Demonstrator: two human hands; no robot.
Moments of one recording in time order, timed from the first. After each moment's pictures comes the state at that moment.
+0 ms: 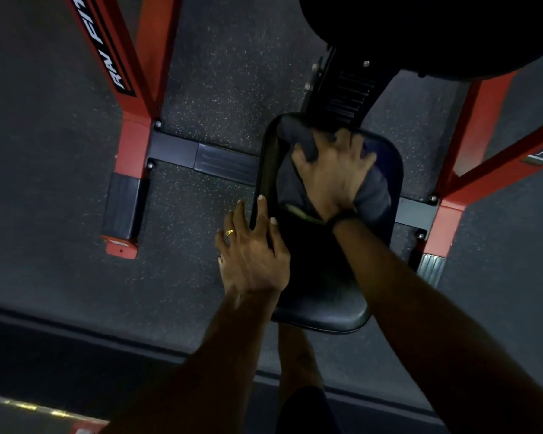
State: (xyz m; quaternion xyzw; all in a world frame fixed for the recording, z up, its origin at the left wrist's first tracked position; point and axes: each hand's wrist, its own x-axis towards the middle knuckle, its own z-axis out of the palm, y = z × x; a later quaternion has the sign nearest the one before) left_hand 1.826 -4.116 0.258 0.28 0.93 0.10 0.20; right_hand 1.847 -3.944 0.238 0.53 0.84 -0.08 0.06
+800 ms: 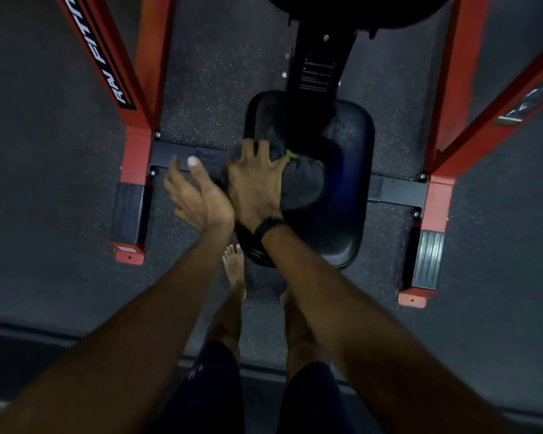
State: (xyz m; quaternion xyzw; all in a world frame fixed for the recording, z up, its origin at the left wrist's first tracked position) left_hand 1.790 -4.122 0.297 -0.01 0.89 0.44 0.15; right_hand 1.828 -4.073 0.287 0.42 0.90 -0.09 0.09
